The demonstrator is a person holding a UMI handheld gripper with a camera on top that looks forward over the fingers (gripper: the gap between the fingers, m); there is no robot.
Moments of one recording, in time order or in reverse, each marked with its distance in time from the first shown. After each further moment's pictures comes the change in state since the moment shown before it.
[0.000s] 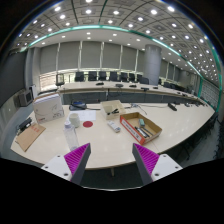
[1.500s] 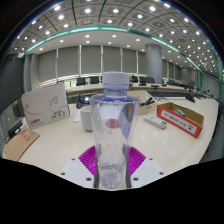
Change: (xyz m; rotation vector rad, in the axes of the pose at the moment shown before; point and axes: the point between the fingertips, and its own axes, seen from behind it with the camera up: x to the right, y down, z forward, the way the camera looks) arm -0.217 0.069 0.297 0.085 -0.030 0.089
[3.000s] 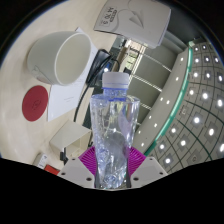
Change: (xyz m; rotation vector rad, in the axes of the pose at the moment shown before) arm 0.037 -0.249 0.220 0.154 0.484 -1.934
